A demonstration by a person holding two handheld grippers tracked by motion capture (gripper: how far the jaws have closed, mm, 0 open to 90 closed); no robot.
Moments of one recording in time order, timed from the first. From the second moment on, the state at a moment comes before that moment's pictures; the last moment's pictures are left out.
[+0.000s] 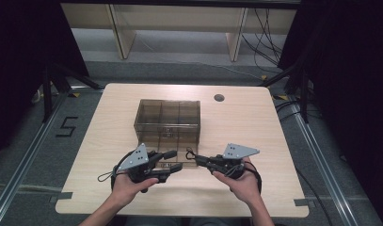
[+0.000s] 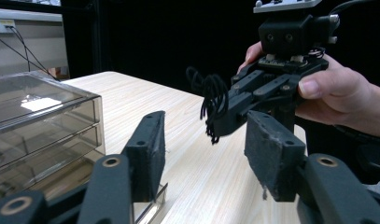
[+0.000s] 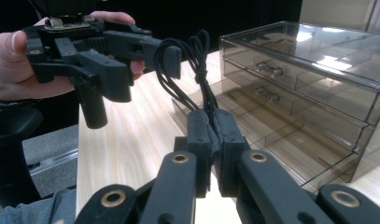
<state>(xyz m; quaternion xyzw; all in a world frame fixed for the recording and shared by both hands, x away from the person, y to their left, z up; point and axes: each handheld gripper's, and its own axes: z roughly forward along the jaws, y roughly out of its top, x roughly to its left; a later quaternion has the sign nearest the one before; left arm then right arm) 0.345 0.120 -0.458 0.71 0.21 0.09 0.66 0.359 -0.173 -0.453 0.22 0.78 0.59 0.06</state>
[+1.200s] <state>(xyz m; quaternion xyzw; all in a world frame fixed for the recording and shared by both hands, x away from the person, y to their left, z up) 0.354 0.098 -0.457 0.71 0.20 0.06 0.67 0.355 -0.165 -0.455 0.21 0.78 0.58 0.05</state>
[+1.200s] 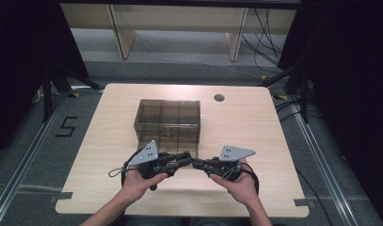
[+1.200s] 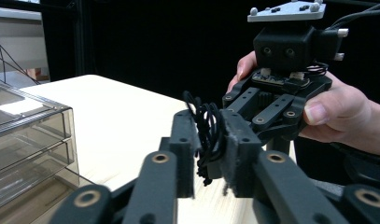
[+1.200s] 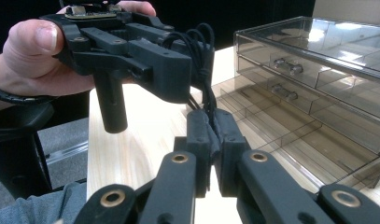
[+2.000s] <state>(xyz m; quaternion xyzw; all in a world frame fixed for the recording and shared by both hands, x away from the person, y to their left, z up) 0.359 0.105 -0.452 0.71 0.20 0.07 0.67 0.353 -0.161 -0.456 0.21 0.79 0.57 0.05</state>
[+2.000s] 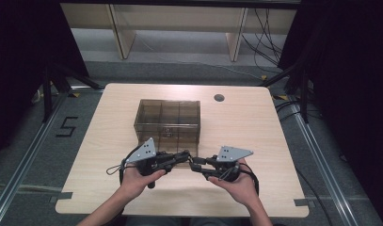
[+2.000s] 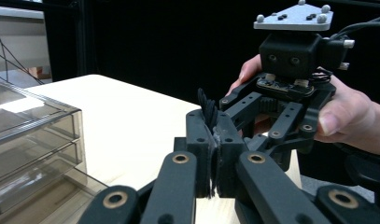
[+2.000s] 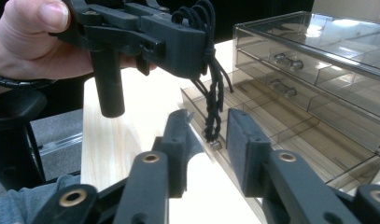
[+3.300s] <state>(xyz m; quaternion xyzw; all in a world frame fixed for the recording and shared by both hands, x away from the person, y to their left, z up) 0.373 0.154 -0.444 0.74 0.23 0.12 0.62 0.351 -0.187 -0.462 0.24 0.80 0.55 0.07</state>
